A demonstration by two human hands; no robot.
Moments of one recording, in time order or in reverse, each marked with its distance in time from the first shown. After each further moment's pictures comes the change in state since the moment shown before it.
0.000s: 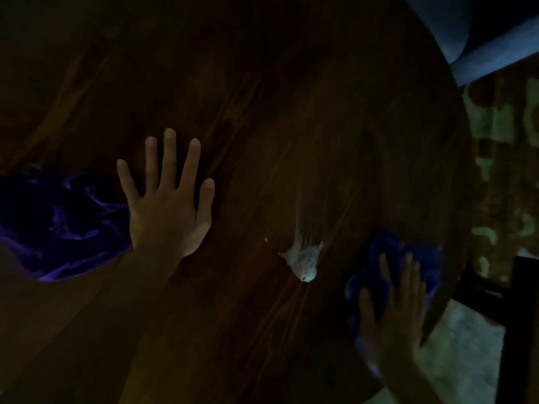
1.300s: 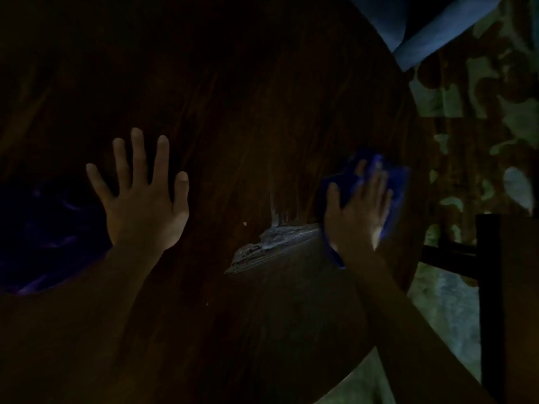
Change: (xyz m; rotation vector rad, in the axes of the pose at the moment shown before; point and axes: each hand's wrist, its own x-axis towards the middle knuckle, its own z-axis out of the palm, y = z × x) left_hand 0.003 0.000 -0.002 -0.007 -0.003 0.022; right_hand 0.099 -0.061 -0.013 0.041 0.076 0.234
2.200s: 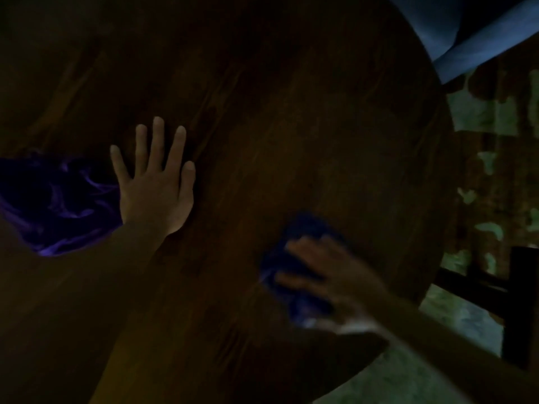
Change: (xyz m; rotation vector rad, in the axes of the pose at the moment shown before) left_hand -0.003 0.008 -0.008 0.037 -0.065 -0.049; right_hand -0.030 0.071 -0.001 -0.083 -0.321 -1.450
